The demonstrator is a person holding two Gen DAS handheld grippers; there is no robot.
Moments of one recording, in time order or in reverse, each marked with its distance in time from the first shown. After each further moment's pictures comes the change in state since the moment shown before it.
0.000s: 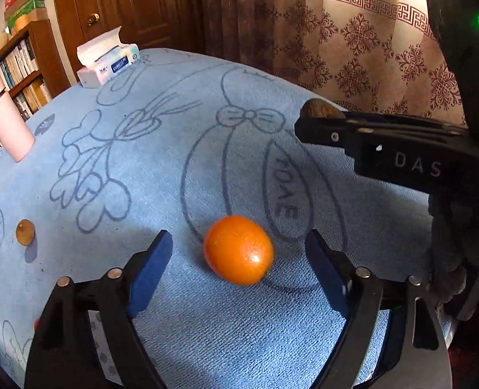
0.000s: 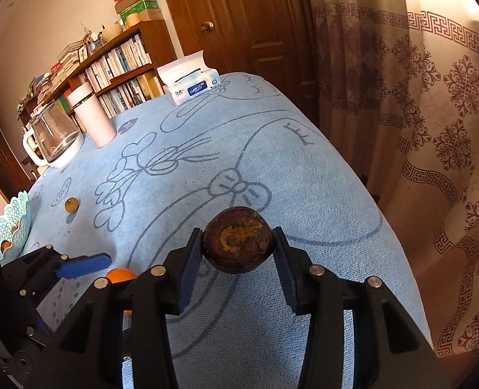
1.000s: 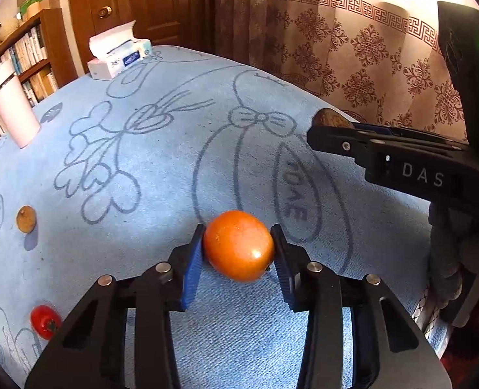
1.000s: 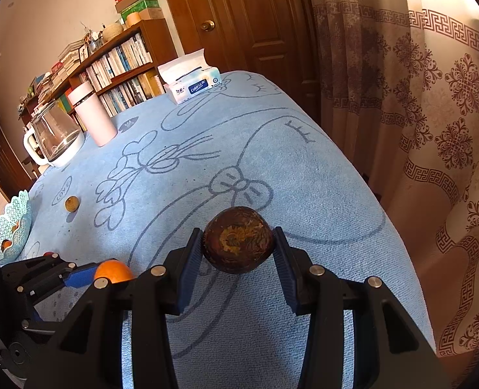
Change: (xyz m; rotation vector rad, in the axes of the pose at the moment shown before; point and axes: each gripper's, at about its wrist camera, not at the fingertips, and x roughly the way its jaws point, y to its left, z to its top) left arm -0.006 0.011 -0.003 -0.068 -0.028 0.016; right arm 0.002 0.000 -0.001 0.003 0.005 0.004
